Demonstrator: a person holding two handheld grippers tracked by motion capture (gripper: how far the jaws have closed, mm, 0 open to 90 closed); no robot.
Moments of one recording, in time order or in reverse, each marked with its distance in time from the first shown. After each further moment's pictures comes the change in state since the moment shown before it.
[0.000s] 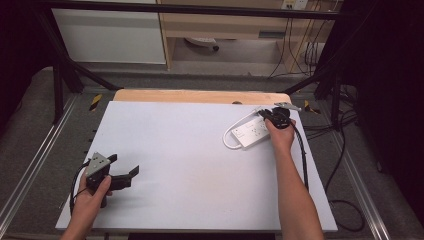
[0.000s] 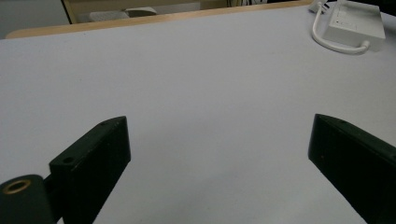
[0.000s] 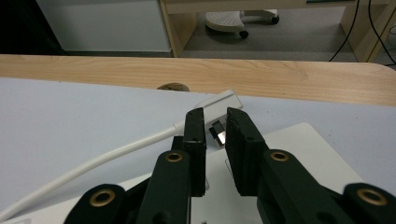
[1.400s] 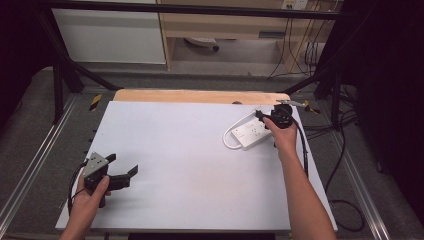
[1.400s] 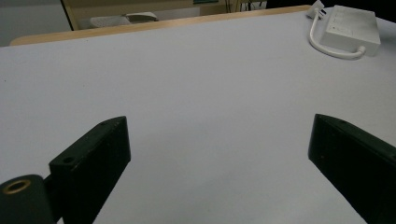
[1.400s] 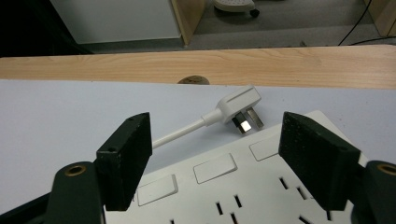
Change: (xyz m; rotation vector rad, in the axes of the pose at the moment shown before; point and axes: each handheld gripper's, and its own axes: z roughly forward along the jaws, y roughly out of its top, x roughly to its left) left arm 0.000 0.003 -0.005 -0.018 -0.001 0.003; right arm 0.012 0.020 -0.024 0.085 0.038 0.069
